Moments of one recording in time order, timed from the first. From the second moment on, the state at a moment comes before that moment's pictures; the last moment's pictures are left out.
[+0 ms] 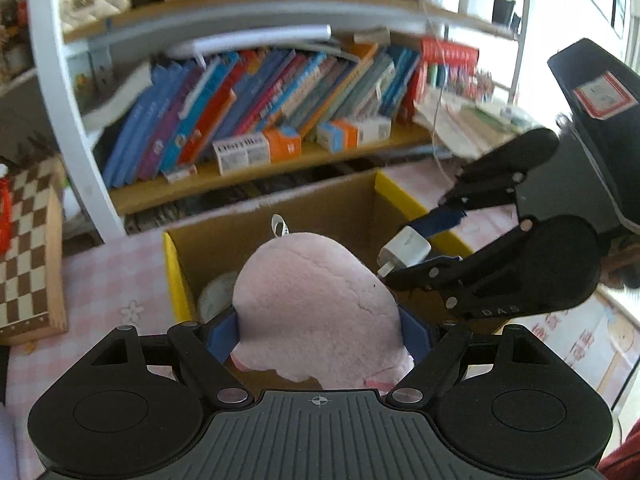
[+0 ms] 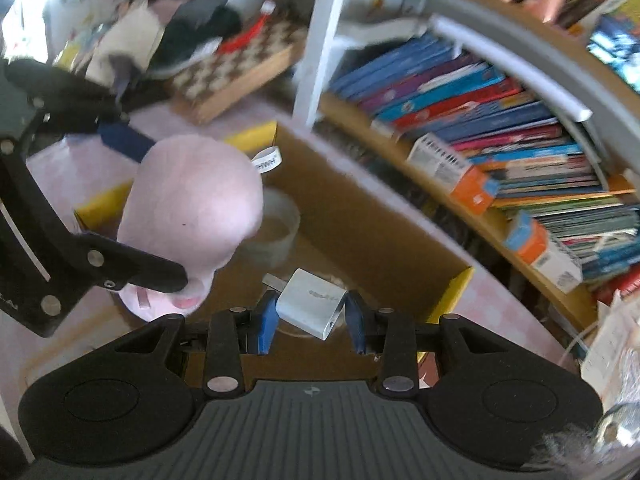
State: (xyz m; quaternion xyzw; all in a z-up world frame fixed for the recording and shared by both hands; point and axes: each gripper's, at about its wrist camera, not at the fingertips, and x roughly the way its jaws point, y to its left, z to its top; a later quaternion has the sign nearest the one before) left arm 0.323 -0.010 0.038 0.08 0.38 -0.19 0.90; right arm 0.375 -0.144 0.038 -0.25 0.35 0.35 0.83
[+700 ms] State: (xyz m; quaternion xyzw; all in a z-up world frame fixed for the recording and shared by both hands) left arm 0.372 -0.033 -0.002 0.16 0.51 -0.25 0.81; right arm 0.410 -0.109 -0.020 -0.38 0.45 0.43 0.69
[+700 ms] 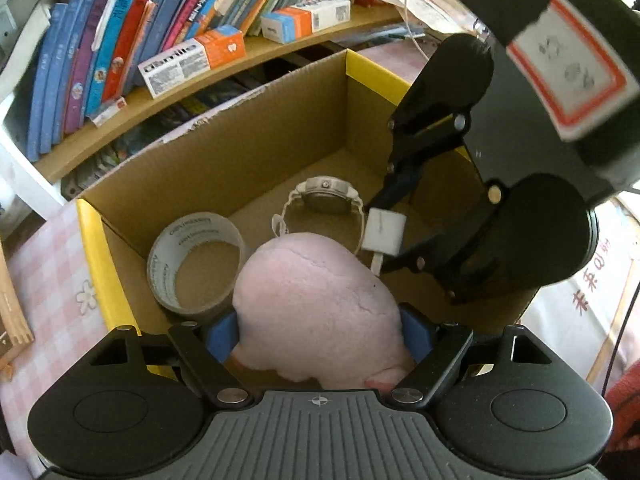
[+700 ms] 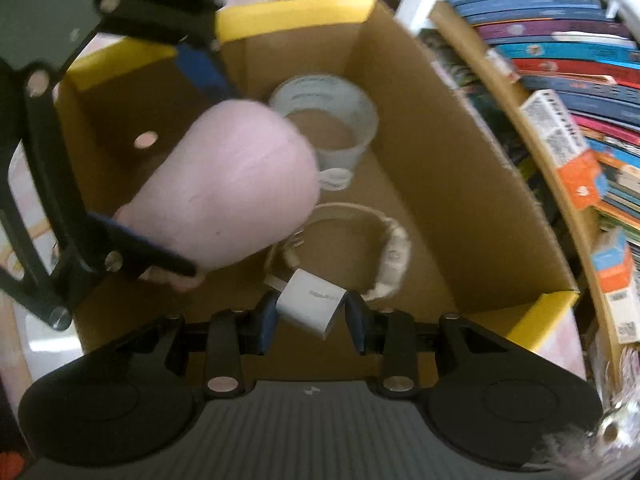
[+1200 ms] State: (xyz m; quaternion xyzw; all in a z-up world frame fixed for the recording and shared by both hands) left arm 0.383 -0.031 -0.006 0.16 0.54 -0.25 0.79; right arm 0.411 -0.102 -0.025 -0.37 0.46 0.46 0.66
